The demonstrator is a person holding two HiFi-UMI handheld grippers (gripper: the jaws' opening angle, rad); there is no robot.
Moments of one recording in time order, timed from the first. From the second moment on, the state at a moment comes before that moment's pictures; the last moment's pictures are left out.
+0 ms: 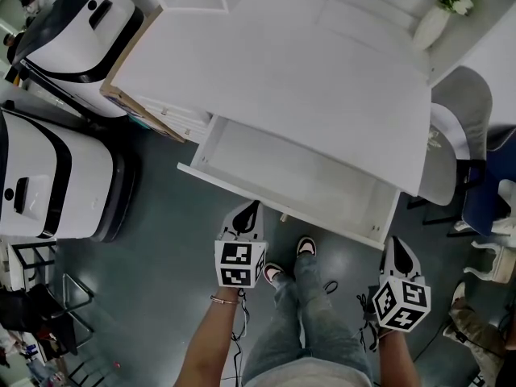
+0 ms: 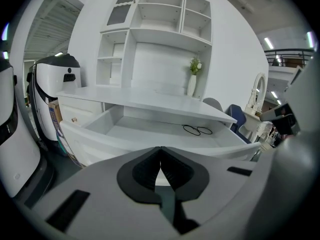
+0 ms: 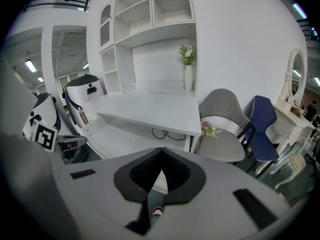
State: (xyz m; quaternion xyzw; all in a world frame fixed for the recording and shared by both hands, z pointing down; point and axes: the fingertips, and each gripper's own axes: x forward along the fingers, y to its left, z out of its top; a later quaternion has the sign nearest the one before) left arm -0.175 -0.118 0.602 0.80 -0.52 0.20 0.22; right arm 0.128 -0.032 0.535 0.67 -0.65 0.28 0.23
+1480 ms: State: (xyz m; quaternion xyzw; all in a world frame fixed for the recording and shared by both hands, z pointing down) left arm -0.138 -0.212 0.600 0.79 -0.54 0.21 0.20; right arm 0.171 -0.088 0.541 0.67 -0.65 0.28 0.23
